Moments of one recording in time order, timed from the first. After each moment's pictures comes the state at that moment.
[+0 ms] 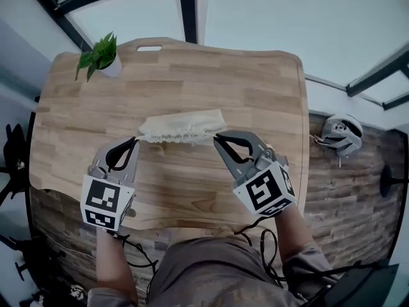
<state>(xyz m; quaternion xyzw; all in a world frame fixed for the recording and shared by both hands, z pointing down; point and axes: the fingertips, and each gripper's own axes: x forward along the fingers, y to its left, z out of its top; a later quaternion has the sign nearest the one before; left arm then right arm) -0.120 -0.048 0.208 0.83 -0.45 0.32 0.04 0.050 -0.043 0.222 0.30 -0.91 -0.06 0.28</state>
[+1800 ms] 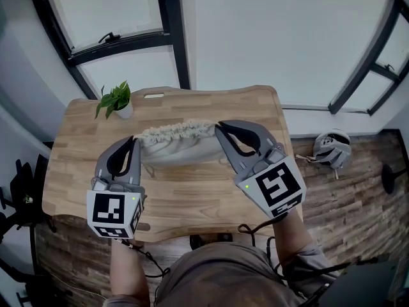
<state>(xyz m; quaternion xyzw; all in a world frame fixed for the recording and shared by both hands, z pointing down) -0.114 0.012 0.028 0.84 -0.52 0.14 -0.09 0.053 0.020 0.020 0.43 -0.88 -0.11 0.13</state>
